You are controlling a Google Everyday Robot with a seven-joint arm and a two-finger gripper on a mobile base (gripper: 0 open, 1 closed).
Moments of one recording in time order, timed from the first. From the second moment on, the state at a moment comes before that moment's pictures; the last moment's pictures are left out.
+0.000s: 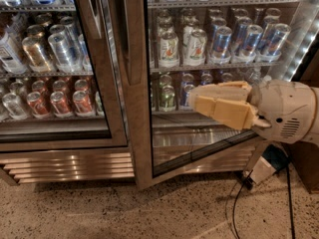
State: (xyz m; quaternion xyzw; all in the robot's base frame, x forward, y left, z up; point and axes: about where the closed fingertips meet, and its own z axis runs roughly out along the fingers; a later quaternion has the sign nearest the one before) arm 0.402 -0.077 0.982 -0.38 0.61 0.45 0.53
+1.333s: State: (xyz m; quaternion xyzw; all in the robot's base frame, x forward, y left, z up) arm 0.402 -0.076 0.982 -0.38 0.61 0.45 0.53
